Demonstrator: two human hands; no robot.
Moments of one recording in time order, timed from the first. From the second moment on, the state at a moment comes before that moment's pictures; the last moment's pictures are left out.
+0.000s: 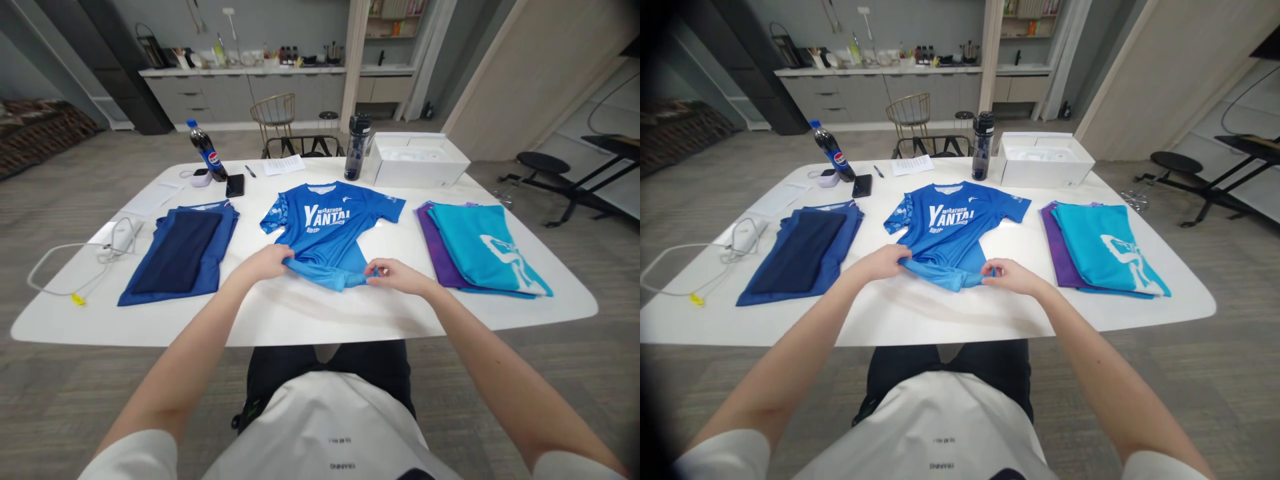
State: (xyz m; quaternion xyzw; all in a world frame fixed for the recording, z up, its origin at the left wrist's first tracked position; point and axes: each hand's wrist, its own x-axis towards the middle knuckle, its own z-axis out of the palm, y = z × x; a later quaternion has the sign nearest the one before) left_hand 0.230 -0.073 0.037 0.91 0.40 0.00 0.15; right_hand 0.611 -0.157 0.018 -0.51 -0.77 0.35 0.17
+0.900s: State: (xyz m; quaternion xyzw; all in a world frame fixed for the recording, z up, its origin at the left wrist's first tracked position) left_hand 0.237 -0.217 -0.007 0.94 0.33 0.06 0.10; right_hand 0.626 -0.258 -0.004 -0.58 -0.81 0.12 0.05
